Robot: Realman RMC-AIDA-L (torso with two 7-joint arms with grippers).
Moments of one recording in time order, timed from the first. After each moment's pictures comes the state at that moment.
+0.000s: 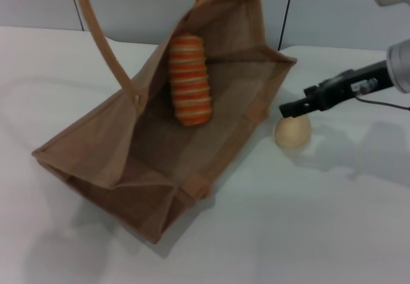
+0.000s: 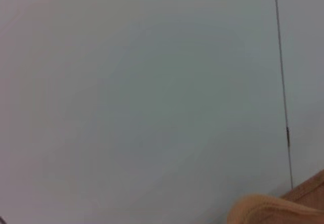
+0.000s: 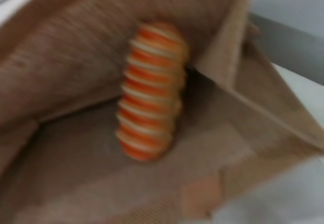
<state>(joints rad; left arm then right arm) -0.65 -2.02 1.03 1.93 -0.53 -1.51 0.52 0.90 1.96 -1.03 -0.65 0.87 1.28 -1.01</state>
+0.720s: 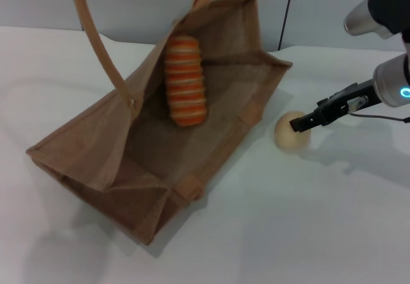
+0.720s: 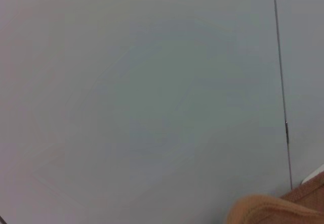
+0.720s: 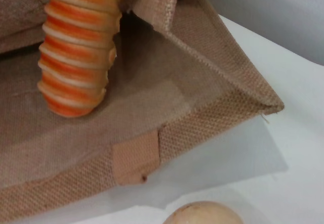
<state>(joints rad) -0.64 -2.02 1.04 1.93 -0.53 -1.50 0.53 0.93 2.02 -1.05 -0.62 0.64 1.12 -0.93</state>
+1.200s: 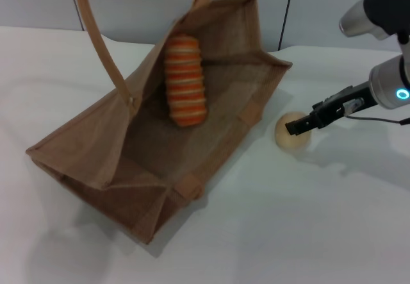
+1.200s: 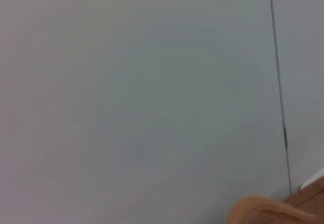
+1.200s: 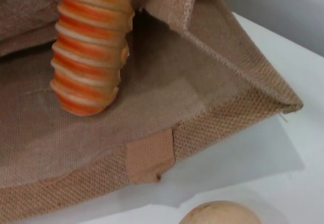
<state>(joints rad) -0.65 -2.02 1.04 1.93 -0.53 -1.50 0.53 0.94 2.02 -1.05 -0.59 0.65 1.13 -0.93</state>
